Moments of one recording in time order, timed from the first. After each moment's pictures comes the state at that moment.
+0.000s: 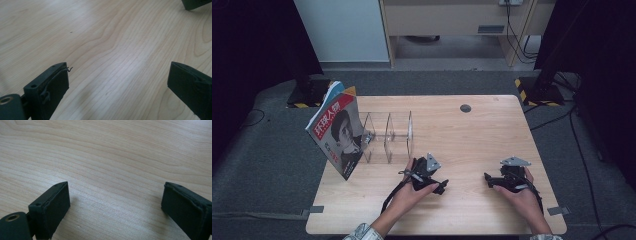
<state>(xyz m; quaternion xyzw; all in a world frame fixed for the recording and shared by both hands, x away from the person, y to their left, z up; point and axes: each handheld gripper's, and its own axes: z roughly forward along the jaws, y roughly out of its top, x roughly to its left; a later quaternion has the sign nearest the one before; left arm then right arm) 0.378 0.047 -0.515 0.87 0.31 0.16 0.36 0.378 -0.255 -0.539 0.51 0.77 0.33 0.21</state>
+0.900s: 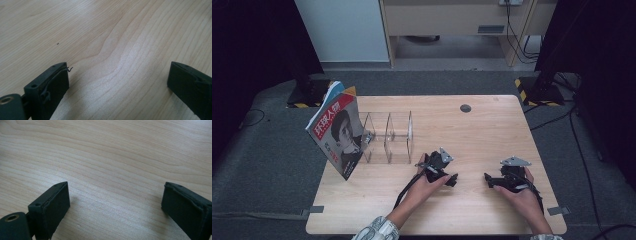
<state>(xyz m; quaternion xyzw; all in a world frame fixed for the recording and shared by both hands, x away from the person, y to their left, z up) 0.412 0.017 -0.534 0.87 0.34 0.15 0.34 0.377 -0.255 -0.539 0.51 0.77 0.33 0.21</state>
